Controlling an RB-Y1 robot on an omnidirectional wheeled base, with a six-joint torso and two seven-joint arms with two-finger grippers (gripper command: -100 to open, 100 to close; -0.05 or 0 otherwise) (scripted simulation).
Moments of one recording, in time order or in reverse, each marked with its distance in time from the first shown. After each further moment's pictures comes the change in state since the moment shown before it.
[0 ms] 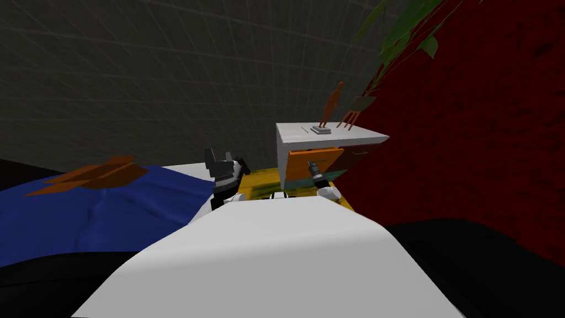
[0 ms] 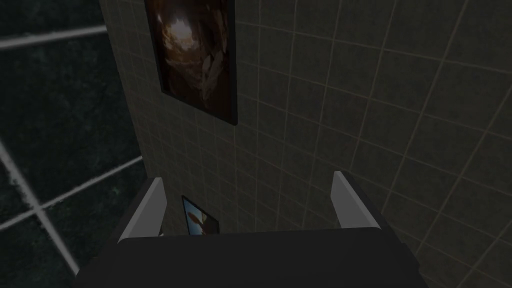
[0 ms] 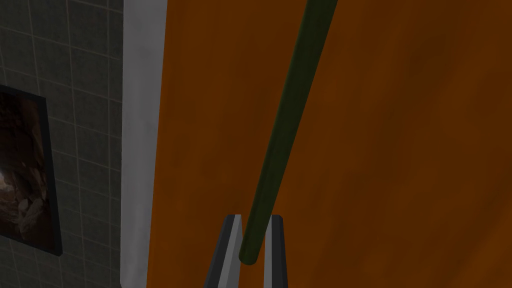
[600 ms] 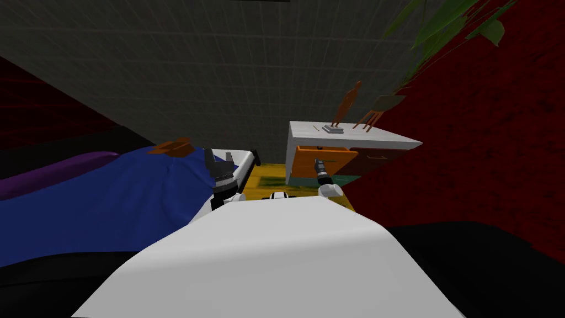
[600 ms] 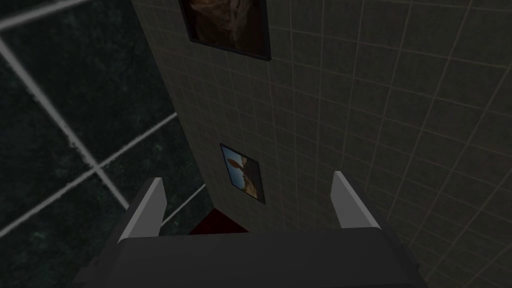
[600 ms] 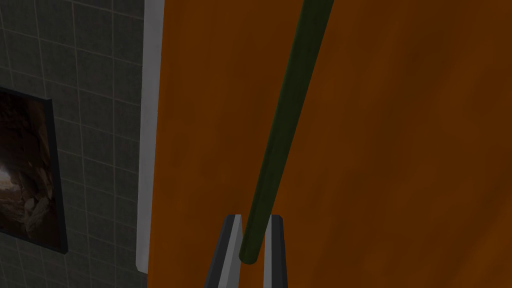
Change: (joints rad) left arm 0.000 0.000 0.000 0.000 0.000 0.000 0.000; right arm -0.095 0.040 -0.131 0.048 0.019 -0.107 0.014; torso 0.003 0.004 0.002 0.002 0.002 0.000
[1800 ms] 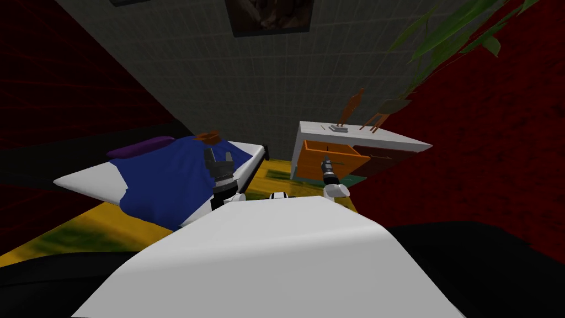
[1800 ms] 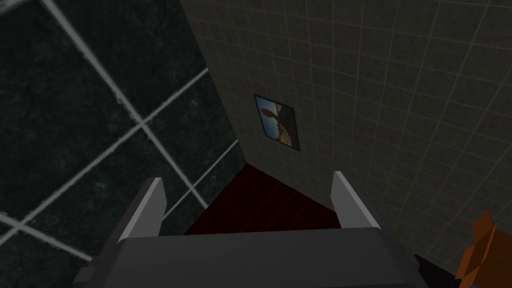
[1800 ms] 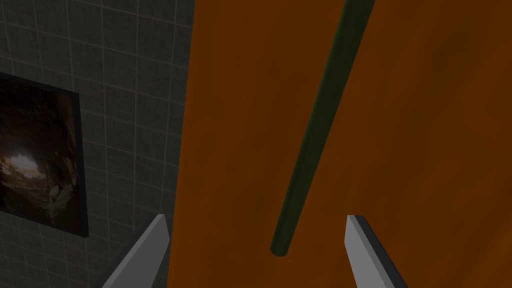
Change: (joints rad) left arm 0.000 0.000 0.000 0.000 0.000 0.000 0.000; right arm 0.006 -0.067 -0.044 -0.018 0.018 -0.140 -0.089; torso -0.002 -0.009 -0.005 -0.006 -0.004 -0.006
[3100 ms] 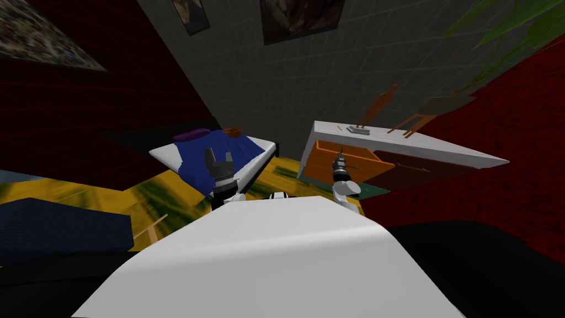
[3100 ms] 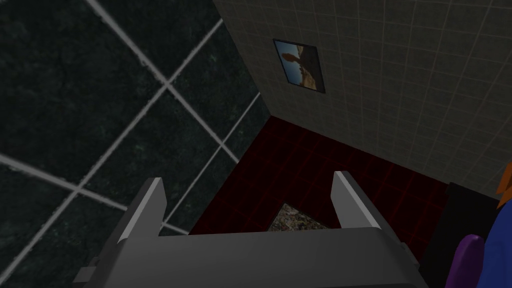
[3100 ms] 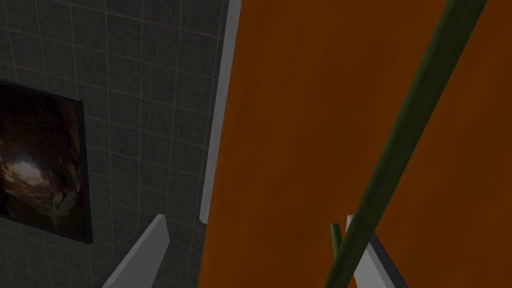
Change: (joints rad) left arm 0.000 0.000 0.000 0.000 0.000 0.000 0.000; right arm 0.021 -0.207 0.024 -0.042 0.062 -0.310 -0.234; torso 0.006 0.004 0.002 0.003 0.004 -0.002
